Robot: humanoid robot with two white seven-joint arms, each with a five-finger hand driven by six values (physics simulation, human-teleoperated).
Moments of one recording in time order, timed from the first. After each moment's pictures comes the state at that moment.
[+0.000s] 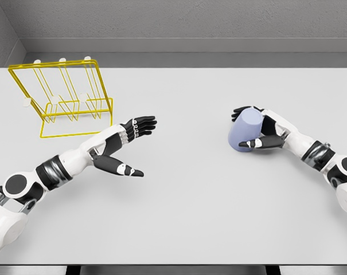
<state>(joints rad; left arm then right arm) -0.25 0.59 -0.54 -1.57 0.61 -0.21 -0.50 -0.54 -0.60 0.80 -0.92 -0.88 -0.45 0.61</state>
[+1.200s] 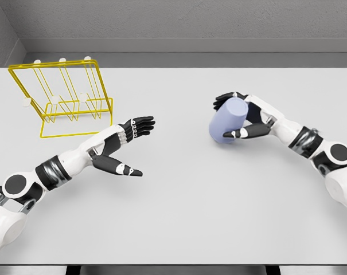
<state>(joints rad) -0.25 0.59 -0.54 -1.56 0.61 -0.21 -0.50 -0.59 -0.58 0.82 -1.06 -0.86 -0.49 0.61</state>
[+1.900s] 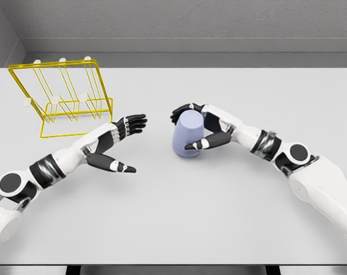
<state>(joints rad) -0.25 0.60 -0.52 -1.52 0.60 -0.21 -0.50 -0.63 -0.46 0.94 -1.09 -0.85 -0.49 0.61</state>
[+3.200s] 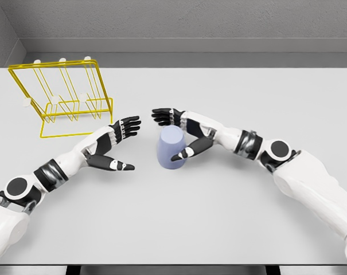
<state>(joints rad) -0.23 0.52 -0.49 -1.40 0.60 -0.21 -0.50 -0.70 -0.40 1.03 -1.02 -0.80 -0.48 0.61</state>
